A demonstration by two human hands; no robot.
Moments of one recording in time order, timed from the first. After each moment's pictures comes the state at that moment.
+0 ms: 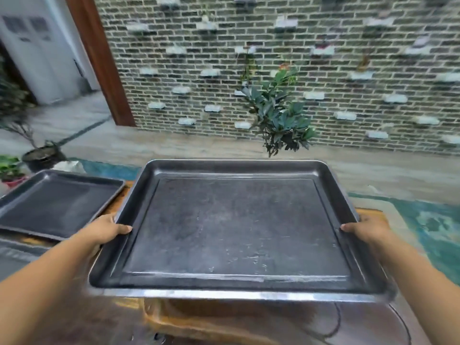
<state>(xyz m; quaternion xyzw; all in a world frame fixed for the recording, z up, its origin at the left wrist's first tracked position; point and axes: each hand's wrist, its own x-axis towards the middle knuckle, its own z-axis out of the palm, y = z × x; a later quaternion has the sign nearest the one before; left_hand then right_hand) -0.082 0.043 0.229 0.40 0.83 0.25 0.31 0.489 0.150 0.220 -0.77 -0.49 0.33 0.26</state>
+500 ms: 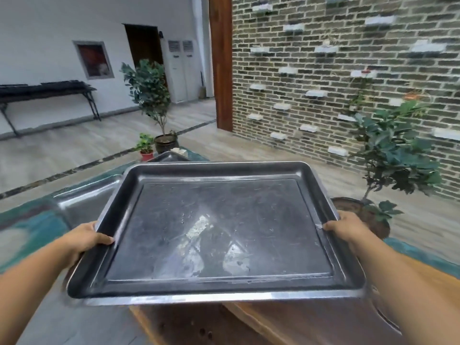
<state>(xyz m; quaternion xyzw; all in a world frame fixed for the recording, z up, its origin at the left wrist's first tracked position) -0.196 -0.237 0.262 0.13 0.88 0.38 0.27 0.247 0.140 0.256 -0.57 -0.66 0.43 0.22</state>
